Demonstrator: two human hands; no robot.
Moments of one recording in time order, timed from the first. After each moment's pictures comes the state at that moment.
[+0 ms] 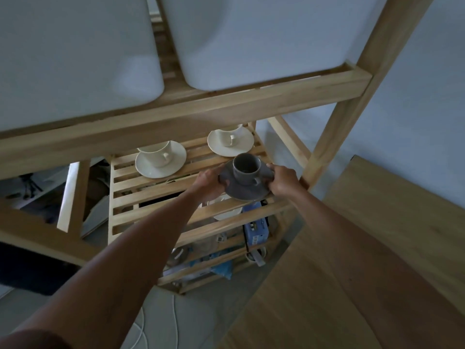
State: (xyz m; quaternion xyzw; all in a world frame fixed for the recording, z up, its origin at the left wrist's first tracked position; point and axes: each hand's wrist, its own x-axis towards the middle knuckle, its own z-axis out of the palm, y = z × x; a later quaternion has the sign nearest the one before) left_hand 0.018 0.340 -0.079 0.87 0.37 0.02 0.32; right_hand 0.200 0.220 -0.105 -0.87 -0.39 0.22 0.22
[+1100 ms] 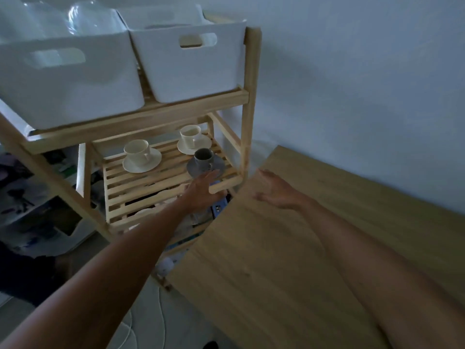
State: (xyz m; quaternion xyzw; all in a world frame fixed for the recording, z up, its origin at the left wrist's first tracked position) left_hand -0.040 0.152 -0.003 0.91 0.28 0.08 0.29; right_hand 0.139 -0.030 0.013 -0.83 -0.47 0.22 0.21
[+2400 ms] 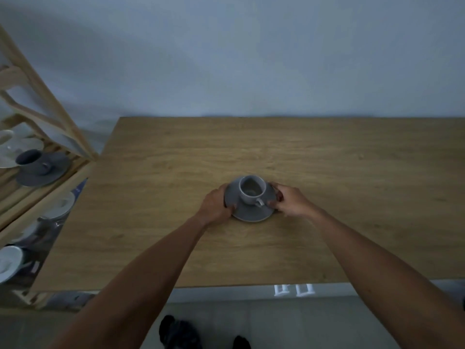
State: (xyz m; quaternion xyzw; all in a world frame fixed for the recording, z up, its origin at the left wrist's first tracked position) left_hand 0.024 -0.245 -0.052 0.92 0.01 -0.09 0.38; right_hand 0.073 -0.489 -0.036 -0.92 -0.09 0.20 0.31
